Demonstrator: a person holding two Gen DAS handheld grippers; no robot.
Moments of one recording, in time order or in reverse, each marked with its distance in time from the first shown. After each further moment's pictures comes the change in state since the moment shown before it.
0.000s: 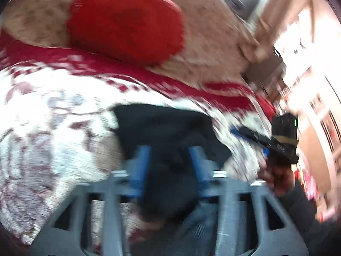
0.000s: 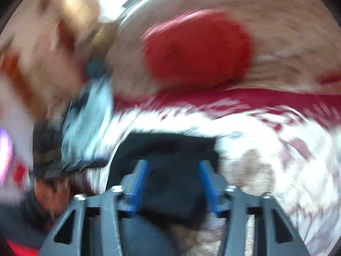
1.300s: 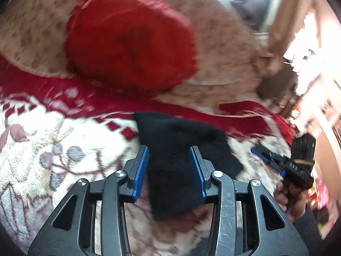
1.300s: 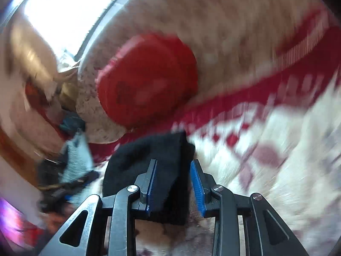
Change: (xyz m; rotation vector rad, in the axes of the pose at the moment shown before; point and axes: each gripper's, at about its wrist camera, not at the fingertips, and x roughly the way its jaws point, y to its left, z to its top) left arm 0.024 -0.029 0.053 0.115 -0.084 0.013; right arm -0.018 -0.003 0.032 -0.025 -0.151 -0.139
